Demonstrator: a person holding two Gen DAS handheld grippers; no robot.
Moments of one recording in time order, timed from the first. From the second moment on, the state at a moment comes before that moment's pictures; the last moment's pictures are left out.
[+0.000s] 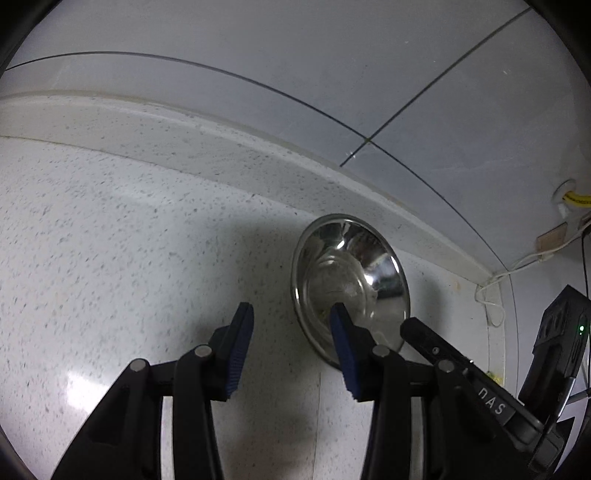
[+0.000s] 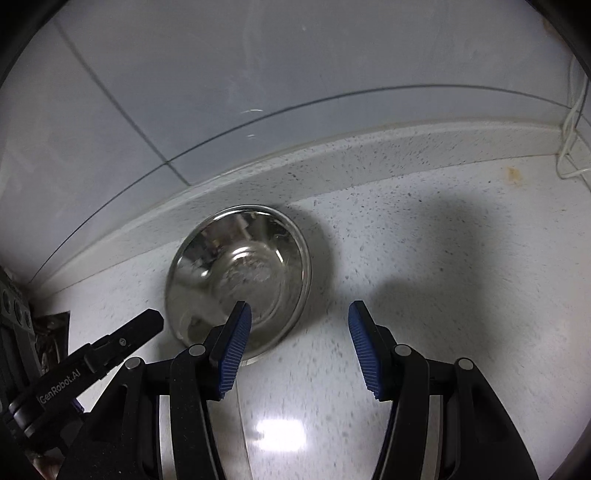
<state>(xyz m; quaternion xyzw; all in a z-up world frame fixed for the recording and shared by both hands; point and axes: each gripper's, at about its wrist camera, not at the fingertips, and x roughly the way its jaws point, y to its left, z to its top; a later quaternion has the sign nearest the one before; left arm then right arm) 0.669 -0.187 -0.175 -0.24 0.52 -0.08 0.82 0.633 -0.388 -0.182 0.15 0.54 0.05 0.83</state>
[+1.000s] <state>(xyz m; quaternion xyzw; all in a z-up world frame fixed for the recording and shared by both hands) 0.544 -0.204 -0.004 -0.28 0.43 -0.18 0.84 0.521 -0.397 -0.020 0.17 0.43 0.07 0.88</state>
